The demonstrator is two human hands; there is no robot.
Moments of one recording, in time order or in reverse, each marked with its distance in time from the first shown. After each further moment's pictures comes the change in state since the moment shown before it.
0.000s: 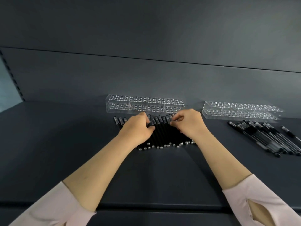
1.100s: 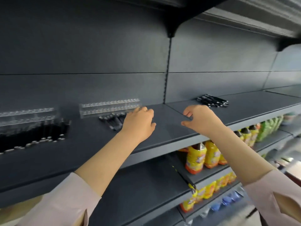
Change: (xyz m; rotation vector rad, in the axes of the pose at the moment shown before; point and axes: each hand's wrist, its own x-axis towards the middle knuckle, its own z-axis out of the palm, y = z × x) left_hand -0.104 0.389 0.176 0.313 0.109 0.687; right_hand -0.214 0.262 -0.370 -0.467 0.207 0.228
